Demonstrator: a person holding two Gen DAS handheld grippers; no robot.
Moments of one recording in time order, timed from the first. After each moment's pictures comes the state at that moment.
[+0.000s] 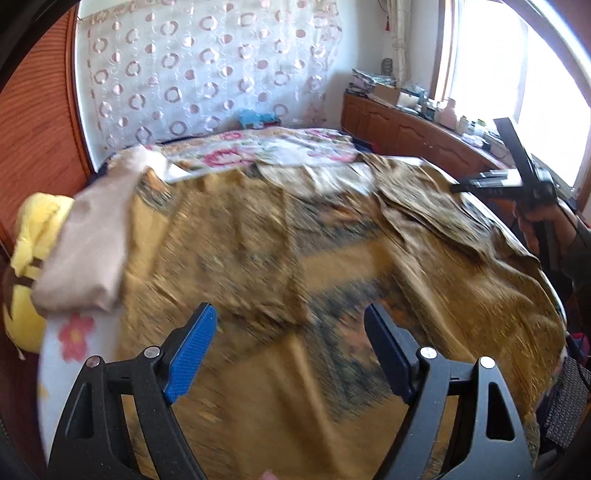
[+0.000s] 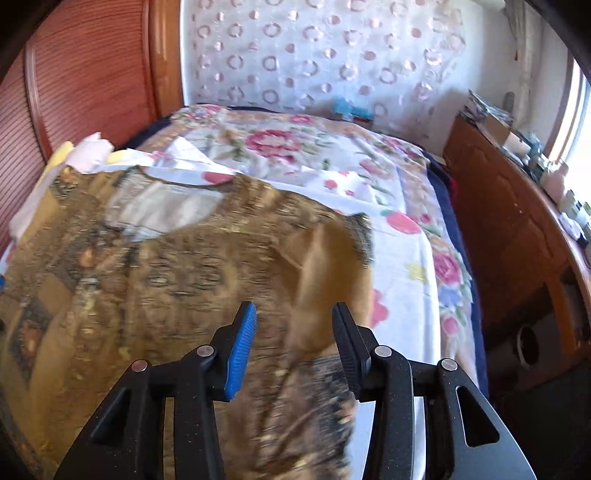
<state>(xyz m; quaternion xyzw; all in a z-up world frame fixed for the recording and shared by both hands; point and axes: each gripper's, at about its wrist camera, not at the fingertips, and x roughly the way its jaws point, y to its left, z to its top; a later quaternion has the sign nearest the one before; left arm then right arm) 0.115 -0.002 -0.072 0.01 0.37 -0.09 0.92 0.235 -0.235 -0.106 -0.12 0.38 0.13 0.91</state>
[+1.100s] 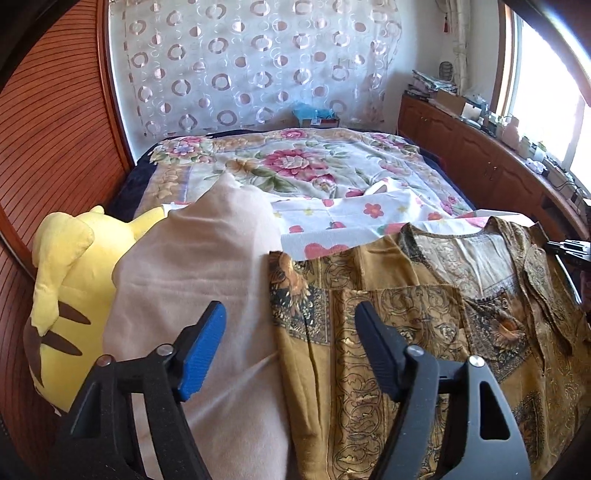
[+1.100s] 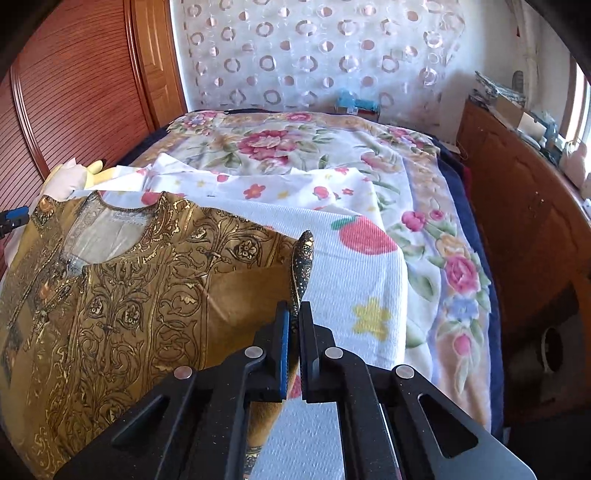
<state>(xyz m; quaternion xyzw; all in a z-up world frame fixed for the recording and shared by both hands) 0.264 0.108 -0.067 0.00 0.40 -0.02 0.92 0.313 -0.291 -0.125 -0.07 0.38 0.17 0.91</state>
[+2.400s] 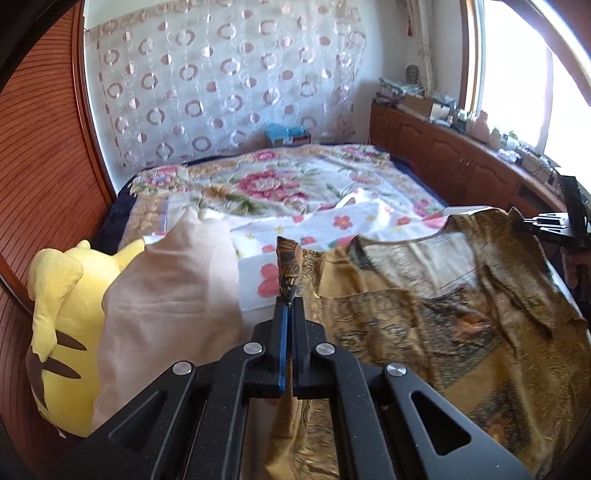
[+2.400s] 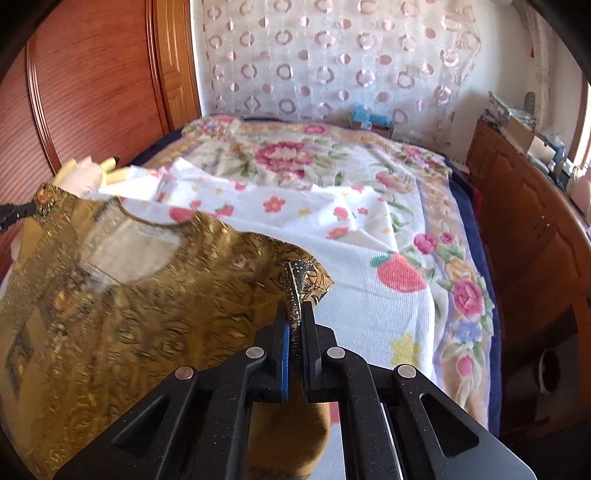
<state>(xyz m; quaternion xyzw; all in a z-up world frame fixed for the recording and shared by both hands) 0.232 0.076 -0.037 0.03 0.35 -0.07 0.93 0.307 -0.267 -0.103 -0.10 0.35 0.19 0.91</state>
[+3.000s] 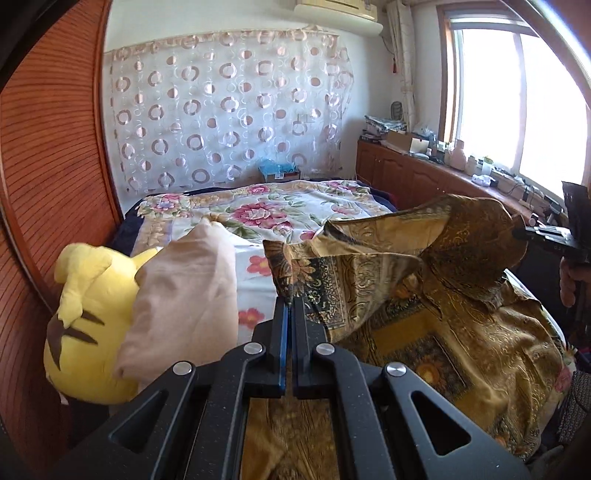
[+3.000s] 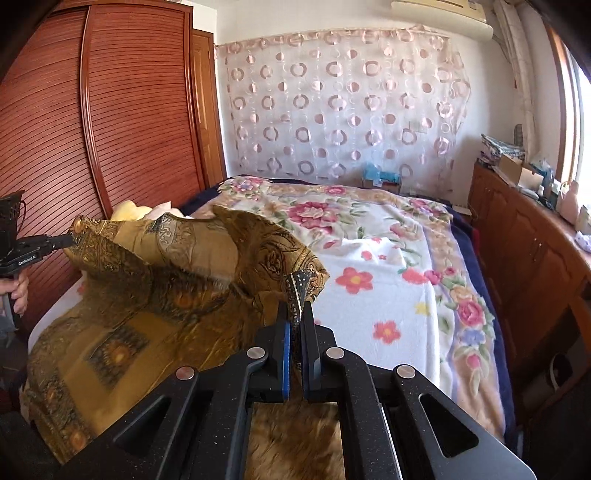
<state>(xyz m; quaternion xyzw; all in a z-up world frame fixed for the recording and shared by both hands) 0.098 0.076 -0.005 0.01 0.29 -0.08 0.95 0.118 -0.284 -0.078 -0.06 0.24 0.22 0.94</state>
